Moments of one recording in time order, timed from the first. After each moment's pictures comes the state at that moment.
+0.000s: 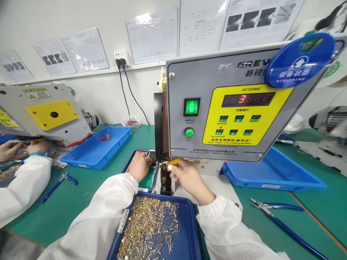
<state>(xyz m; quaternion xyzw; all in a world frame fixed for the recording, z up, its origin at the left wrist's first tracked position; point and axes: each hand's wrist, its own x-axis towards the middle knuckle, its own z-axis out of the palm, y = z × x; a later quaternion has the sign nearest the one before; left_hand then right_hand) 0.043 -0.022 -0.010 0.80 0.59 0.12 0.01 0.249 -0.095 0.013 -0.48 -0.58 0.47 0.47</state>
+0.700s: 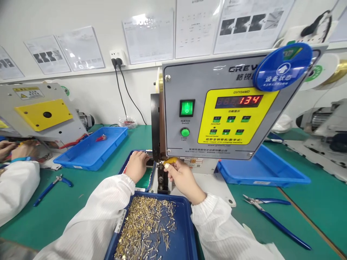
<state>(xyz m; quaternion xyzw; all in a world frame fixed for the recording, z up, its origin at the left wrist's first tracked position) 0.045 -0.027 -0.008 0.81 0.55 0.21 -0.02 0.240 -0.101 0.011 -0.49 -0.56 0.46 0.48</state>
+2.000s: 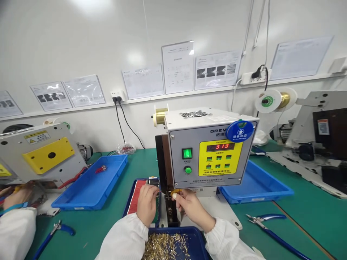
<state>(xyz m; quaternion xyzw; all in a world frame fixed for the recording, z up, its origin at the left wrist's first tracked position) 0.048 -0.054 -0.001 0.80 0.36 0.48 -0.01 0.234 -0.096 0.012 -0.51 -0.50 0.52 0.47</state>
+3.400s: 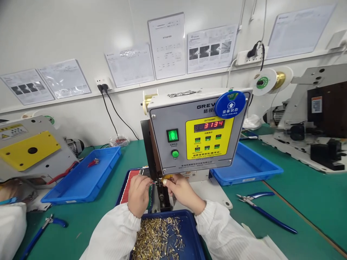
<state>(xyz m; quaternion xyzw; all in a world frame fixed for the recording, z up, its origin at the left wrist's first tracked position) 0.053 -0.062 0.003 0.82 0.32 0.47 -0.07 0.237 -0.094 0.011 -0.50 -0.51 0.50 0.50</state>
